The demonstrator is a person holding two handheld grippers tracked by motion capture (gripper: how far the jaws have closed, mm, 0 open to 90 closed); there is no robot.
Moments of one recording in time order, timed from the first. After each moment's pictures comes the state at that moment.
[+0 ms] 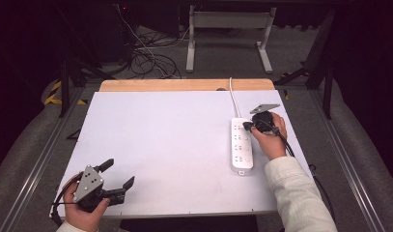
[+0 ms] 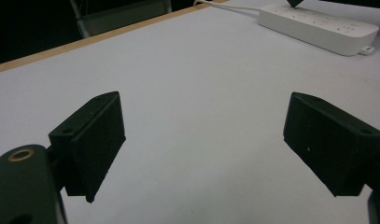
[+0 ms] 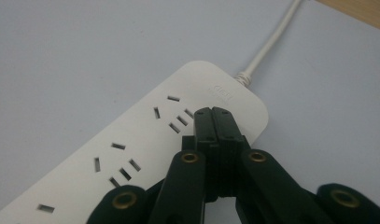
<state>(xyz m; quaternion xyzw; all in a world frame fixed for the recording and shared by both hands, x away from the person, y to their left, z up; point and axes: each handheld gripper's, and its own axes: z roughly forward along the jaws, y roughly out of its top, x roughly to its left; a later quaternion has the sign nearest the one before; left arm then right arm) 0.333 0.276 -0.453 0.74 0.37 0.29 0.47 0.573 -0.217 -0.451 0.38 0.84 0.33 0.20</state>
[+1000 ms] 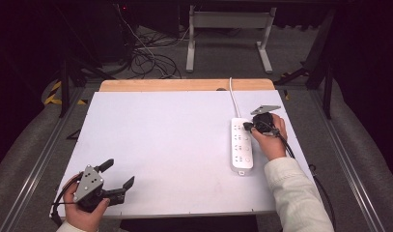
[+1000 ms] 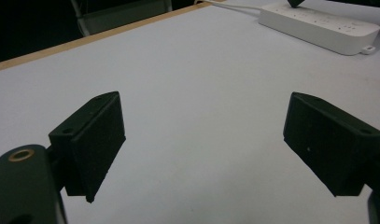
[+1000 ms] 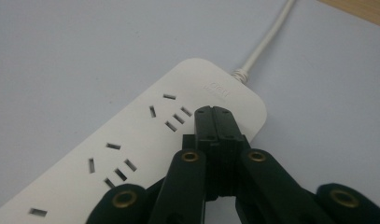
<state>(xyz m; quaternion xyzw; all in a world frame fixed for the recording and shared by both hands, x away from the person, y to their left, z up) 0.333 0.275 -0.454 0.74 0.37 0.29 0.48 0.572 -0.218 -0.456 0.39 0.83 0.34 0.20</state>
